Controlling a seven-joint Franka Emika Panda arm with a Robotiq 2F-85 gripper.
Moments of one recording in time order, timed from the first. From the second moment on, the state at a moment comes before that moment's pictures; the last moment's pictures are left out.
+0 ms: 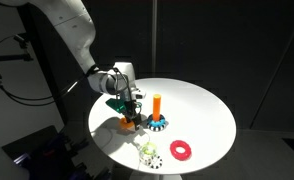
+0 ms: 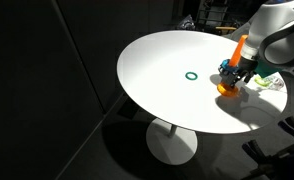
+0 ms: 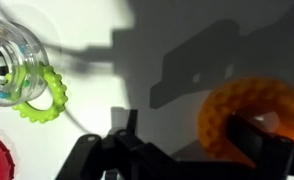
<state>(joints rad) 0.17 0.50 -0.21 -2.31 -0.19 2.73 0.25</state>
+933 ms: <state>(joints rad) 0.19 0.52 -0.22 -2.29 -0.19 2.73 0.27</state>
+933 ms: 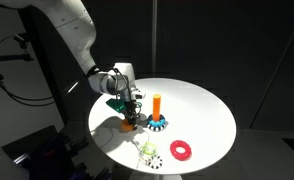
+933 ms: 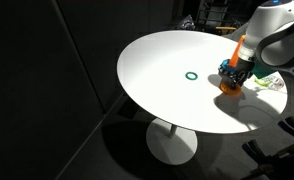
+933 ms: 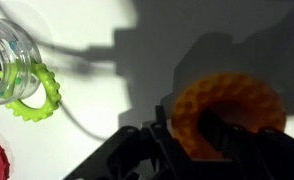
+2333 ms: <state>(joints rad) 0.12 0.22 -0.24 -2.20 -0.23 2.50 0.32</state>
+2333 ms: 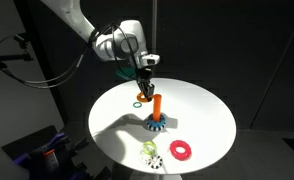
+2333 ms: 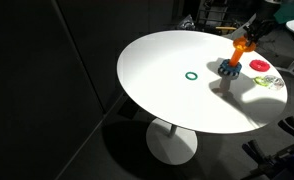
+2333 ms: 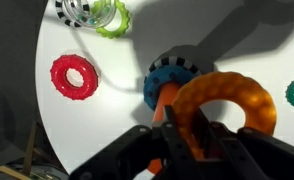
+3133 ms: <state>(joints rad) 0.03 0.17 -0.20 -2.13 -0.23 2.42 0.33</state>
